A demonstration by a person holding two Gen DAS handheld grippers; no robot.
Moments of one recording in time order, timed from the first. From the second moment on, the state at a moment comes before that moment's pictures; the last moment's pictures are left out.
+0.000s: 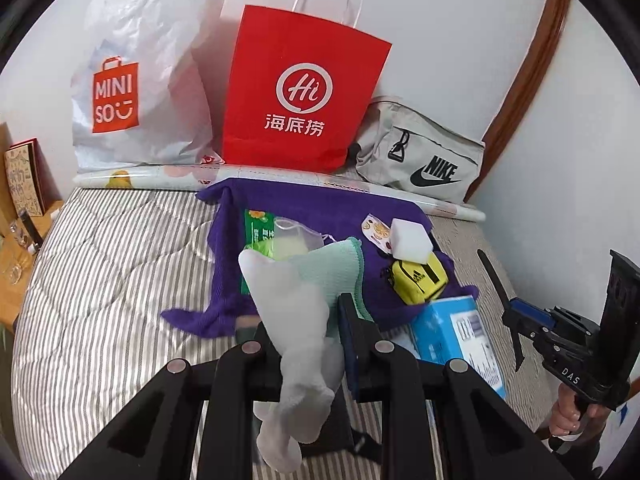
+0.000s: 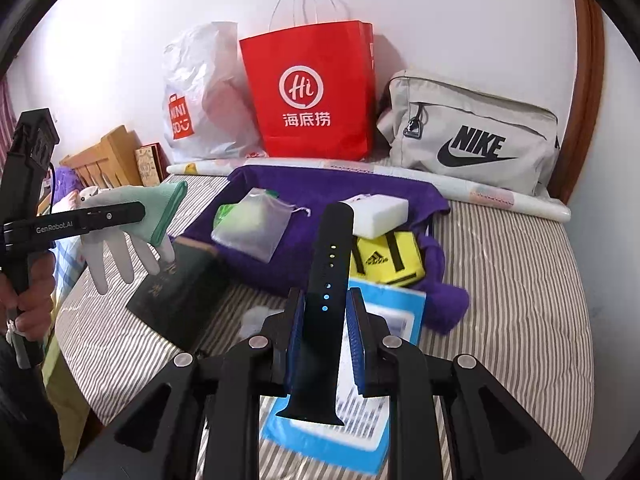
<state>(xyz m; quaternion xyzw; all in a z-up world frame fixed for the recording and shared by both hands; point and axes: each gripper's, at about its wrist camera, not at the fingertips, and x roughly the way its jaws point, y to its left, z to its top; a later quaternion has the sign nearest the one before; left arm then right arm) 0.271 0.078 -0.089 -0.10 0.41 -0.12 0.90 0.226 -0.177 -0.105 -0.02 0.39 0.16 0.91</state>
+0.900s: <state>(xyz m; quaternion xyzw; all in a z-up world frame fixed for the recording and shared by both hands) 0.392 0.046 -0.136 -0.12 0.47 -0.14 0.86 0.358 -0.191 -0.156 -0.01 0.43 0.12 0.89</state>
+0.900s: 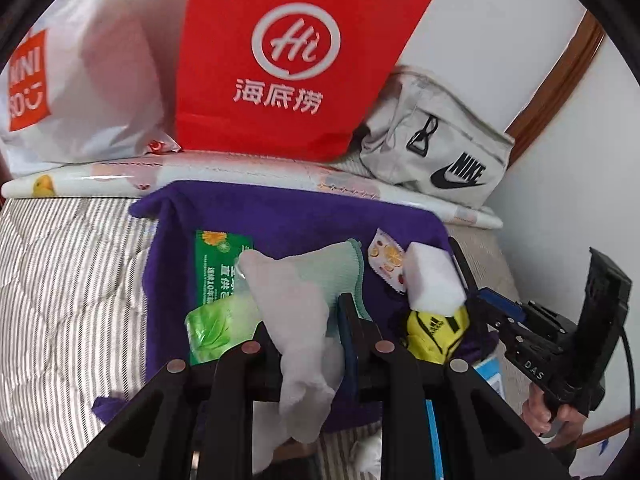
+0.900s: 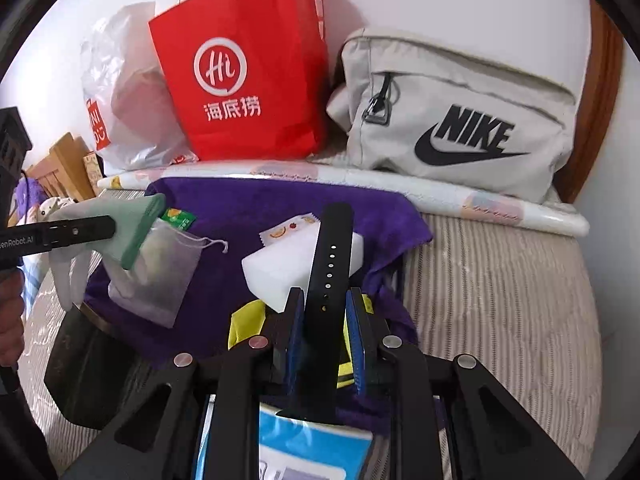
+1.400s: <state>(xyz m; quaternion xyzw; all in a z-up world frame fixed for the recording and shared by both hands) 0.432 0.035 -0.164 -0.13 0.51 -0.15 0.83 0.376 -0.185 -0.171 -0.02 0.45 0.13 0.88</state>
